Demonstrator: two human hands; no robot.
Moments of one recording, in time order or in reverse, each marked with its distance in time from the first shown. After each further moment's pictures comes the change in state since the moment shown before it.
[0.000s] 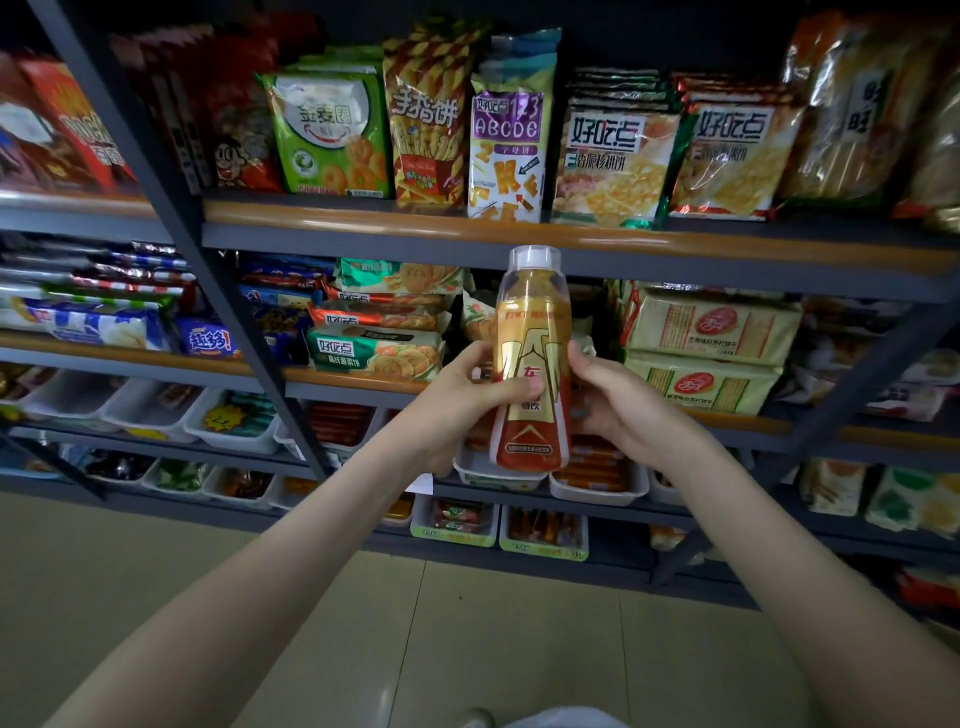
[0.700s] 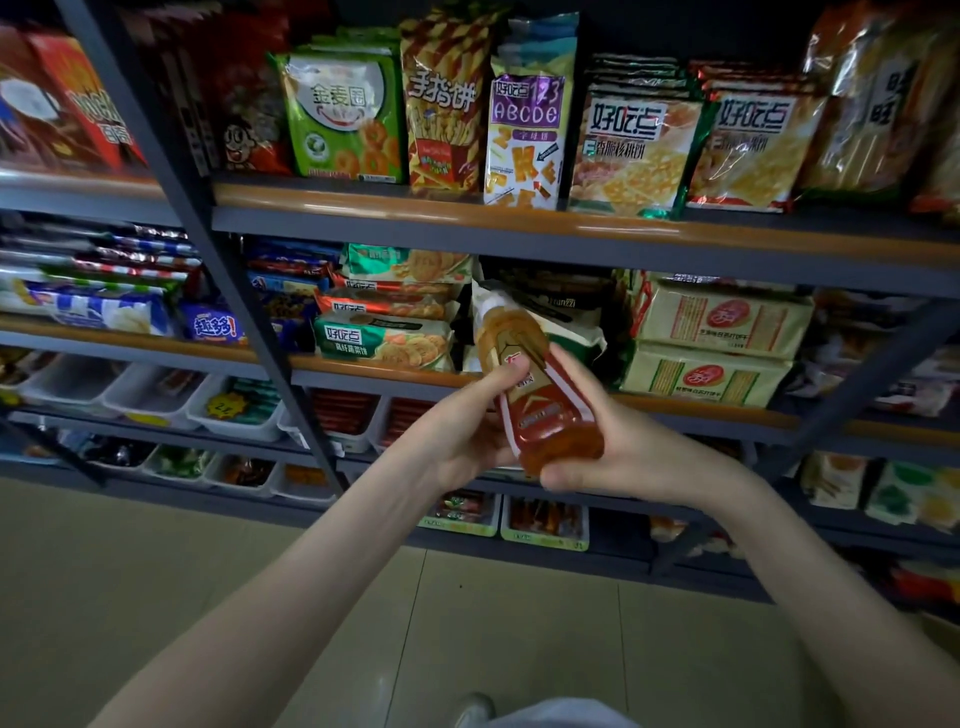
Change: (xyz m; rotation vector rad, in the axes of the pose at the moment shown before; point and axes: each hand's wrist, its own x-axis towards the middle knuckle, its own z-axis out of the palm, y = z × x) left_hand -0.016 -0.018 0.000 -0.367 0.003 -0.219; right_hand -0.037 0.008 0.015 -0.683 -0.227 -0.106
